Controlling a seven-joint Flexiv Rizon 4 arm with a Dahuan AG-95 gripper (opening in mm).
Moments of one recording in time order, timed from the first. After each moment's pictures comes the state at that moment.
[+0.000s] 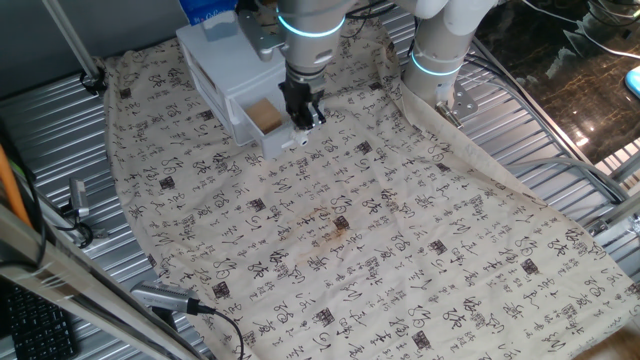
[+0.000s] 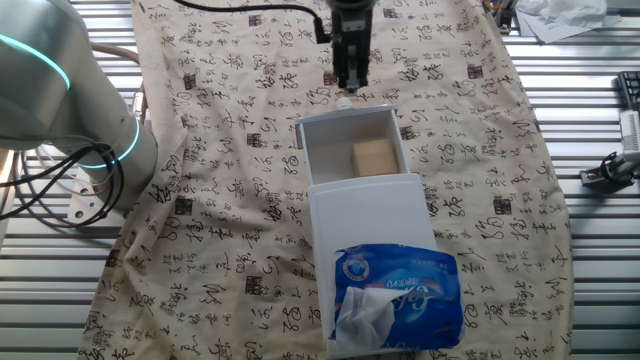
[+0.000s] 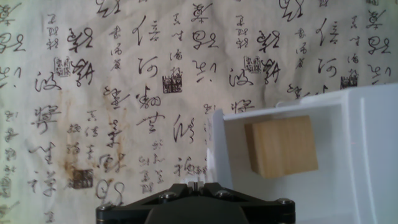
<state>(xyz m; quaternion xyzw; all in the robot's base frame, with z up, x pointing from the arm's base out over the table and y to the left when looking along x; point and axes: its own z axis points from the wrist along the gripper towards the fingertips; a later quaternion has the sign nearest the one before) 0.400 0.056 0.194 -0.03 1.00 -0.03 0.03</state>
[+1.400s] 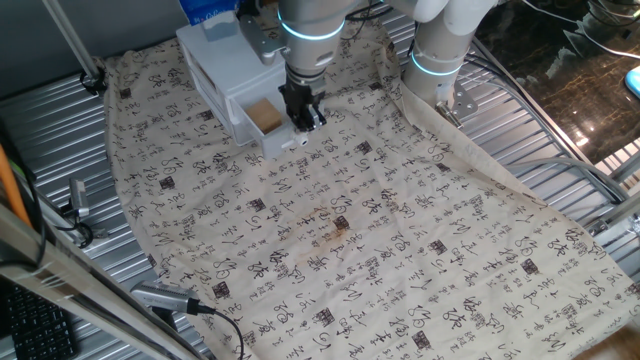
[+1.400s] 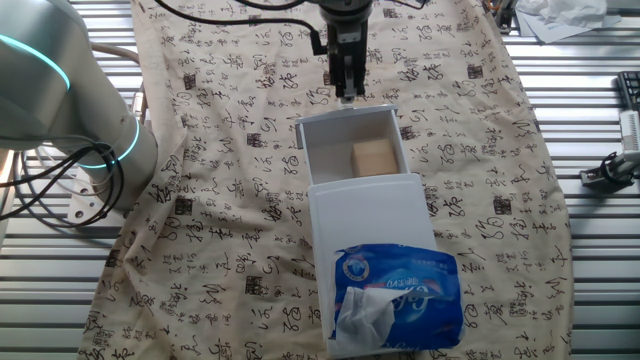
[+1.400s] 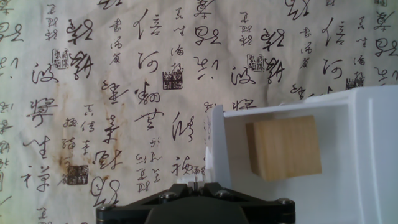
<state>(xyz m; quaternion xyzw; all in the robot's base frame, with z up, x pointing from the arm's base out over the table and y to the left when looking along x) 0.400 0.054 0.183 -0.04 1.00 -0.03 0.03</state>
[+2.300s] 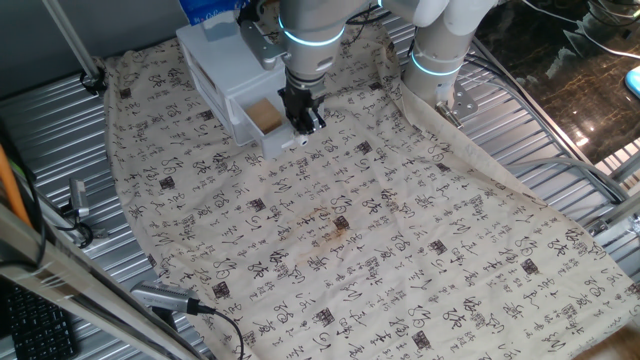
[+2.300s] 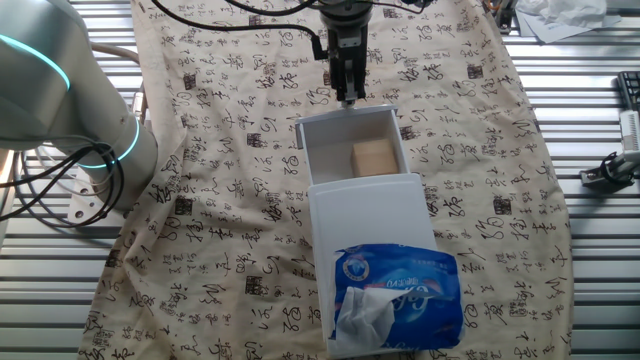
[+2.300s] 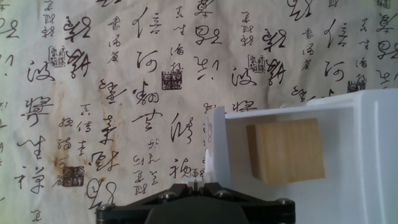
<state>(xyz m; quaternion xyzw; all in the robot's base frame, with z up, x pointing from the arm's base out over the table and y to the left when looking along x) 0.402 0.053 0.175 -0.05 1.00 -0.03 0.03</state>
